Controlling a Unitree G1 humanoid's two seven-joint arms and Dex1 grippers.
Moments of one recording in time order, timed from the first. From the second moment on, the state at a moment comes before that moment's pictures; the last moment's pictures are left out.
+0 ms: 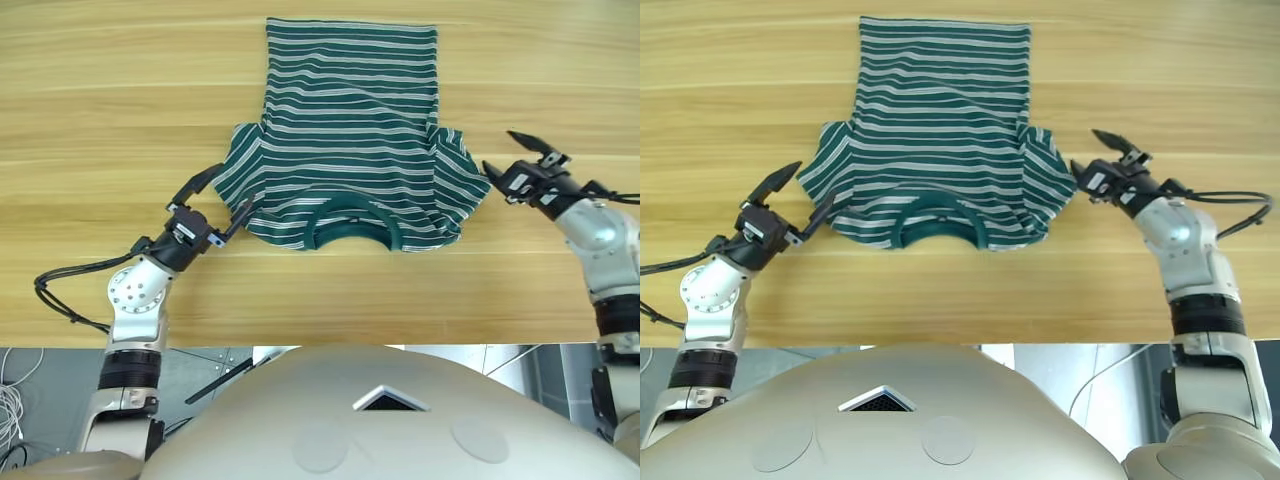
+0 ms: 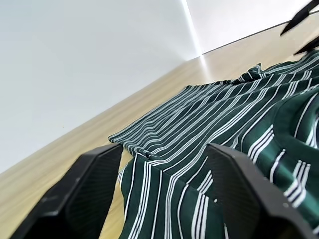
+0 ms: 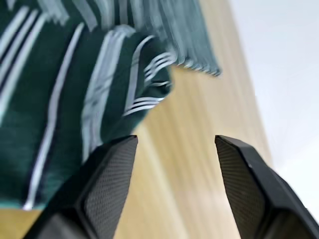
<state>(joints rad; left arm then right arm) 0.28 0.46 0.00 0.16 -0.08 -0.70 -0.60 -0.06 -0.74 0.11 0.46 -0.42 -0.49 0.31</state>
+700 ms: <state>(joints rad) 0.32 0.55 -0.19 0.15 0.25 -0.74 -0.51 -0.15 -0.81 0.17 0.67 -0.53 -0.48 0.12</state>
